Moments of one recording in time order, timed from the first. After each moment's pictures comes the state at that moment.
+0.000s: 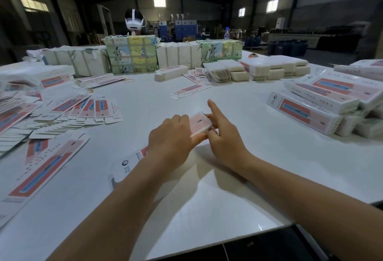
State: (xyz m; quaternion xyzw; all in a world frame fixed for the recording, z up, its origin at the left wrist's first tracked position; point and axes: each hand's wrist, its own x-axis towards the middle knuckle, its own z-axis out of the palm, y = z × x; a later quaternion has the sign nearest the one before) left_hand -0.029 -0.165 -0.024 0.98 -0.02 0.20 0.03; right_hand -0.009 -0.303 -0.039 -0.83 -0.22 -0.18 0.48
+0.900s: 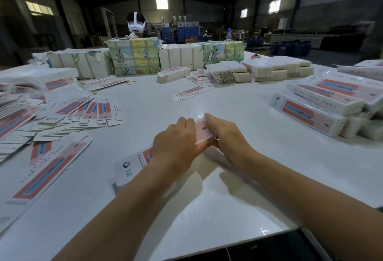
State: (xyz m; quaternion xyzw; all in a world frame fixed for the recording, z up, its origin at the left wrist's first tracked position) left_hand -0.035 -0.171 -0.033 0.96 -0.05 0.26 -0.05; right_hand -0.008 -0.301 -0.029 -0.70 -0.16 0.01 0.69
